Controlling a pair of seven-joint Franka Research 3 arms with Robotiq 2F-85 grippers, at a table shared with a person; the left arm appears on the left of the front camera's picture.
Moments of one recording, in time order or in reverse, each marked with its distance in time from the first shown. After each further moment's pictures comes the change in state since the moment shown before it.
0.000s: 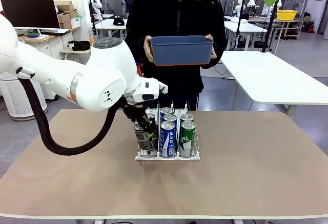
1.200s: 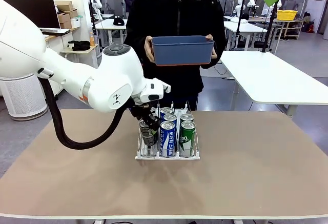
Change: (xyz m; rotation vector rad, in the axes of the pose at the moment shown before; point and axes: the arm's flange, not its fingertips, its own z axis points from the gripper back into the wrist) left arm 0.024 0.017 -0.037 0.025 -0.022 0.029; right arm 0.000 0.000 0.000 0.000 0.000 0.000
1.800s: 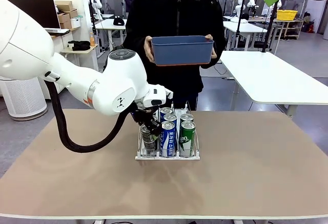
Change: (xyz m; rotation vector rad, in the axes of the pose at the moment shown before) left arm -0.002 -0.006 -0.015 -0.021 0.044 -0.011; right arm 0.000 0.000 0.000 0.000 0.000 0.000
